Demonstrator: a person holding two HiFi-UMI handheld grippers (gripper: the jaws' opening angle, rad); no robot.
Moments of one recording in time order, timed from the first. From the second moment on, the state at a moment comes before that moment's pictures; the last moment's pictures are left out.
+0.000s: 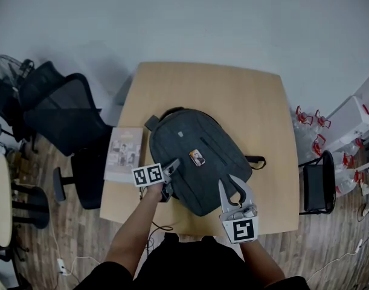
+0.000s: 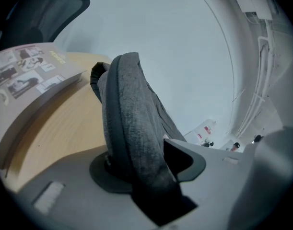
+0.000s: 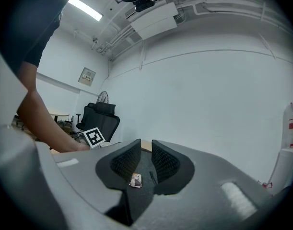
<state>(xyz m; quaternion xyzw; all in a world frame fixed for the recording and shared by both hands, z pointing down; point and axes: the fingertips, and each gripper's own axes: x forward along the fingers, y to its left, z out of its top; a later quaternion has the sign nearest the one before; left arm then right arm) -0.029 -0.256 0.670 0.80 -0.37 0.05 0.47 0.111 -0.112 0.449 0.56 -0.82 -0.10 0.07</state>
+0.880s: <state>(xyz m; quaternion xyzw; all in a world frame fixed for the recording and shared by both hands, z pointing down) -0.065 -0.174 0.499 0.87 -0.49 0.06 0.03 0.097 -0.121 0.458 0.54 -0.83 -0.07 0.07</state>
